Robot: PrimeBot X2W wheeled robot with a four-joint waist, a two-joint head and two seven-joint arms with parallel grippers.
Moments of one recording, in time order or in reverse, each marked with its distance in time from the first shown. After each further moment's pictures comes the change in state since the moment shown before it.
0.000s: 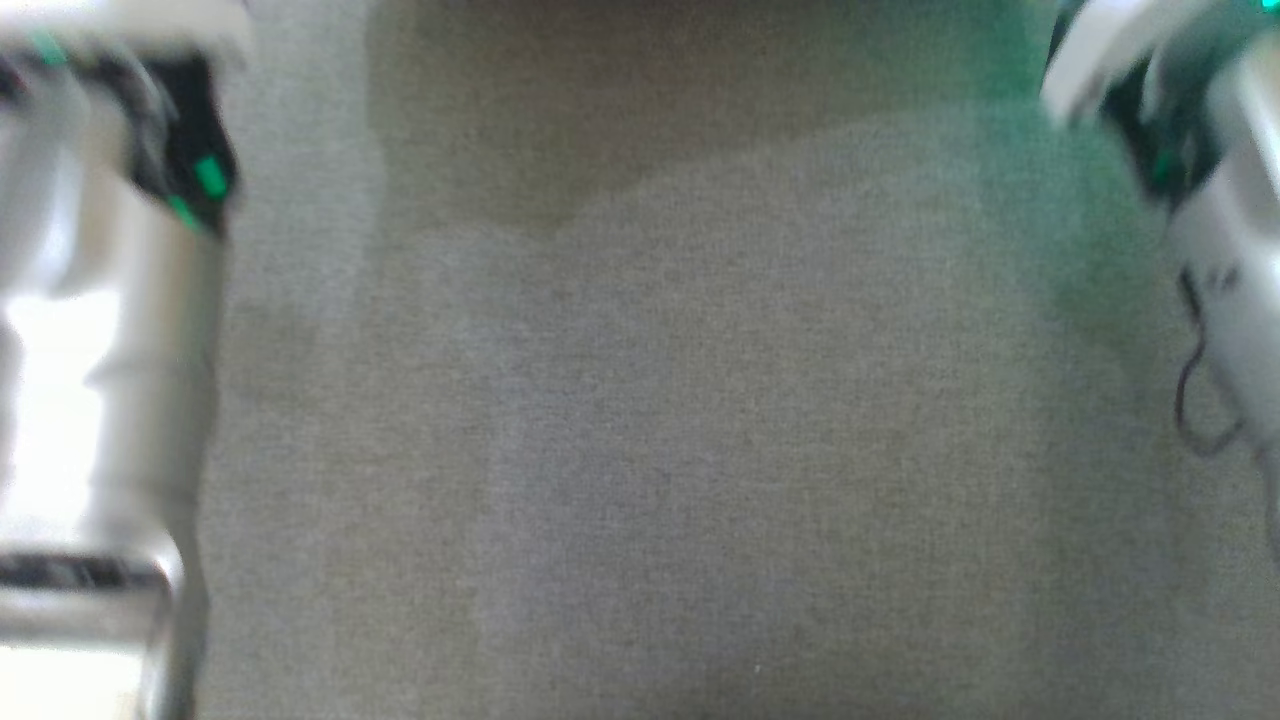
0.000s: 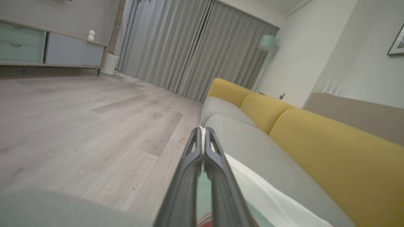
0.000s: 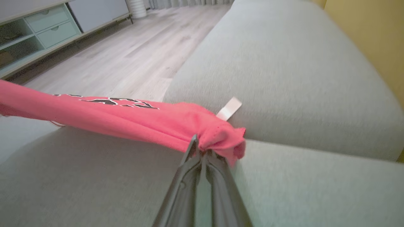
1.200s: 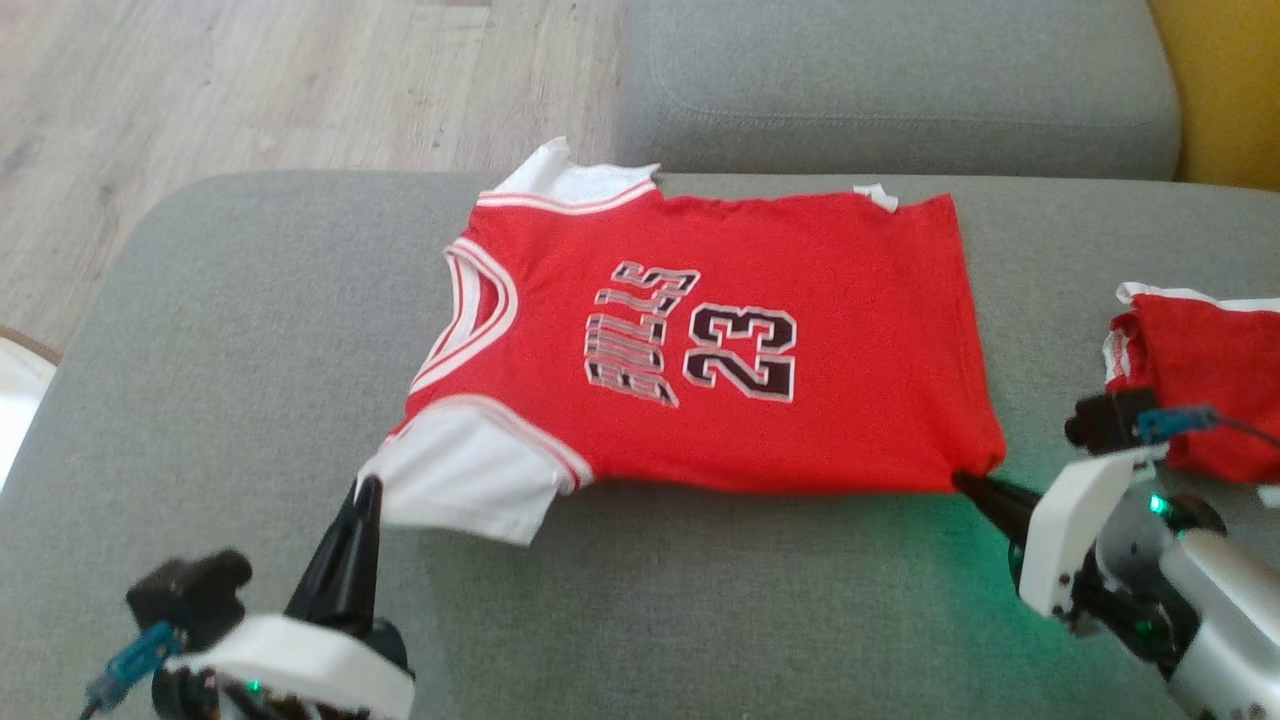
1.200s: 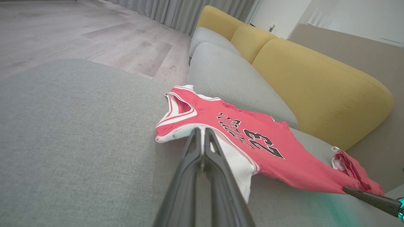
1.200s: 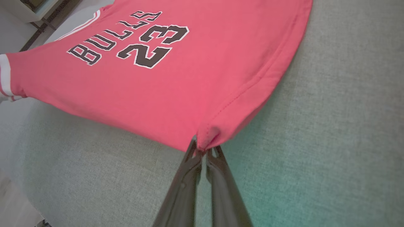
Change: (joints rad) left arm 1.130 0.172 -0.181 -0.888 -0.069 0.231 0.290; right arm 0.732 -0.244 0.224 -0.438 0.415 0.000 0.265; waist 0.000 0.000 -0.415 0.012
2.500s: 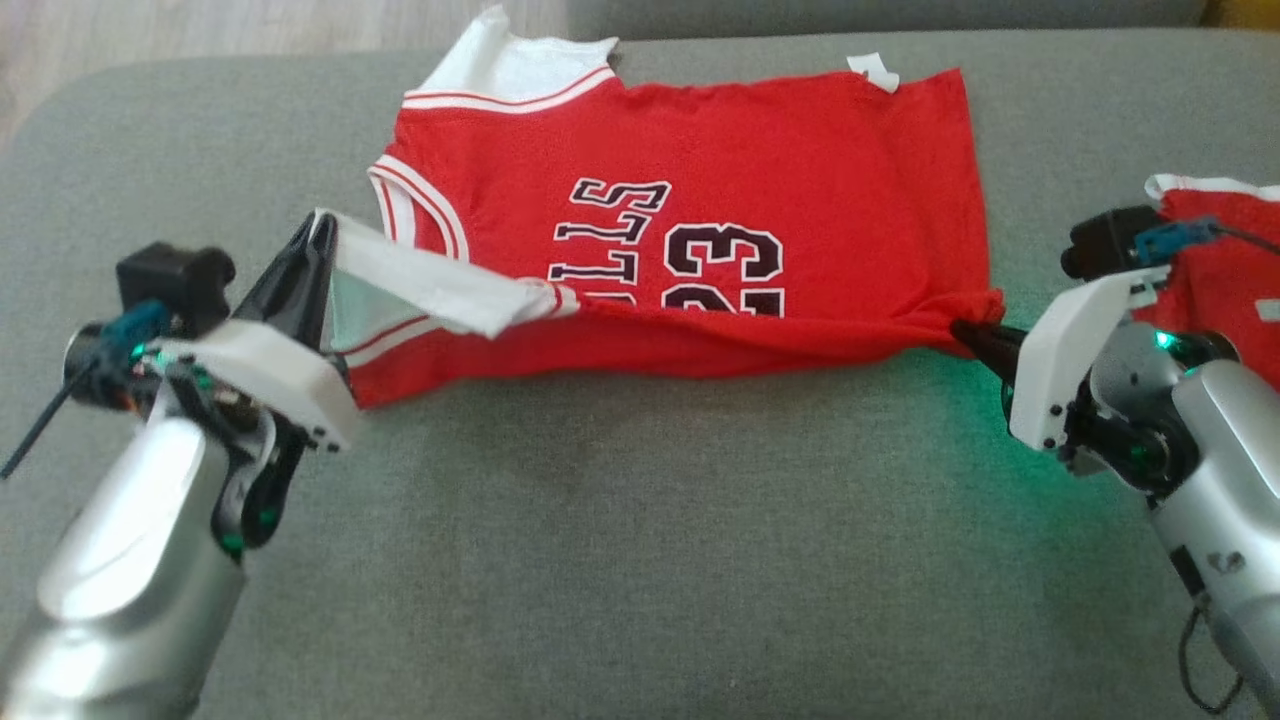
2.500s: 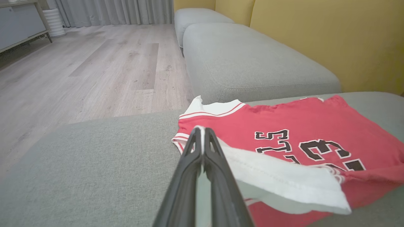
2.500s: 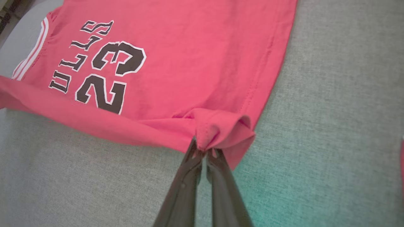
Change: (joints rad) left arm -0.550 0.059 -0.083 0.392 0.173 -0.108 0.082; right arm -0.164 0.117 -0.248 -0.011 -0.199 0.000 0.287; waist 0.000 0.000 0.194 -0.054
